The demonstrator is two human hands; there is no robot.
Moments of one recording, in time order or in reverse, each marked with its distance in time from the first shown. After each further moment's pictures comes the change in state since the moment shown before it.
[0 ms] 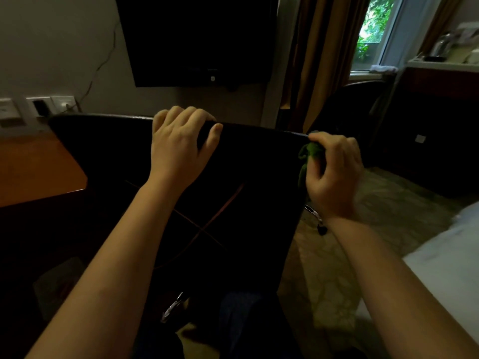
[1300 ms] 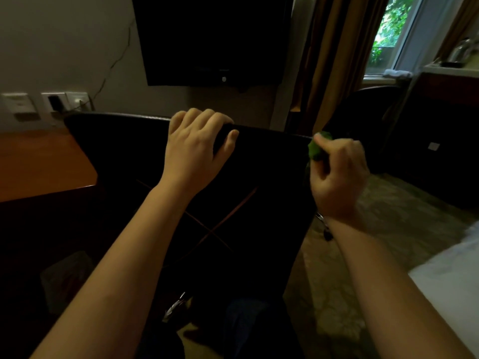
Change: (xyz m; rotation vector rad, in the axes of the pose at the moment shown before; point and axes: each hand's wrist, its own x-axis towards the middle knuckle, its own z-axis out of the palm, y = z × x) left_hand -0.002 0.002 -0.002 0.009 -0.030 0.035; right_hand 0.004 -0.001 0.021 -0.026 0.116 -0.094
